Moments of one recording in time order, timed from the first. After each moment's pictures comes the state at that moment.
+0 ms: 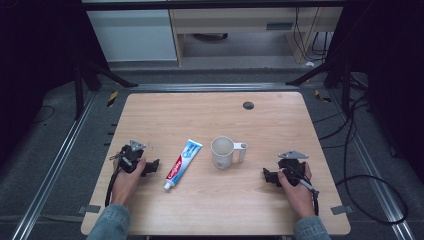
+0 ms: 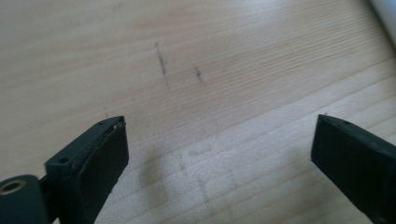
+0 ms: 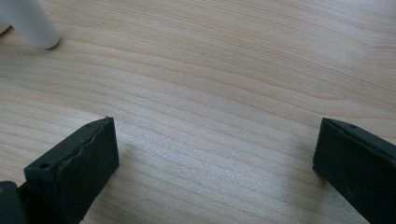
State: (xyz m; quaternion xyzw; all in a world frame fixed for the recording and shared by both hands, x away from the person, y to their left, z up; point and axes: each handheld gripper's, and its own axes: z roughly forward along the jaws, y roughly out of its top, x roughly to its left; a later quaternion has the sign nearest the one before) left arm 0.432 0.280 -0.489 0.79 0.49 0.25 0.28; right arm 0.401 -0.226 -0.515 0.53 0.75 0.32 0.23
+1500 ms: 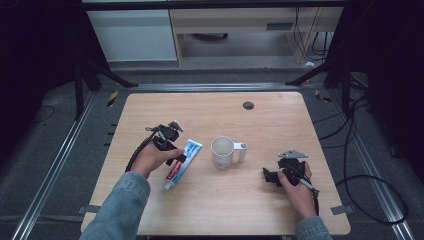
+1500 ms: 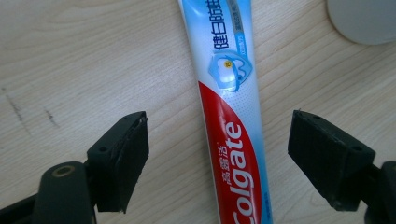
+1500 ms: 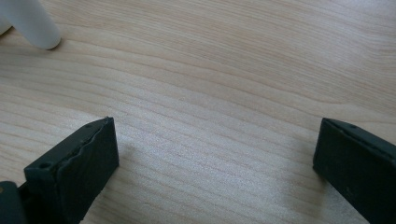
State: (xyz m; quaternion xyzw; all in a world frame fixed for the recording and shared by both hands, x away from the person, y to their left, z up) left arm 0.470 0.169 -0.421 0.87 0.47 0.06 0.13; right arm 0.403 -0.227 -0.515 0.53 0.75 0.32 0.23
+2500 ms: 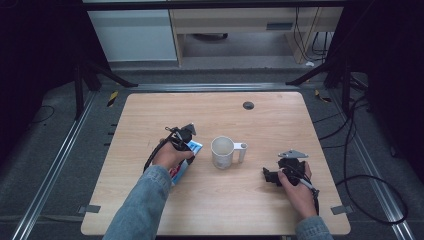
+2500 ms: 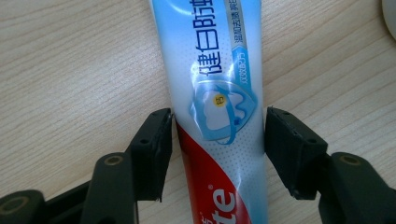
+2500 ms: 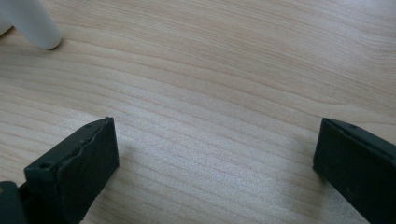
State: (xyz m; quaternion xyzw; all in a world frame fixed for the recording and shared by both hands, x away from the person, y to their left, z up) left arm 0.496 0.136 -0.458 0.87 0.48 0.04 0.07; right arm 0.403 -0.227 -0.515 0.52 0.76 0.32 0.23
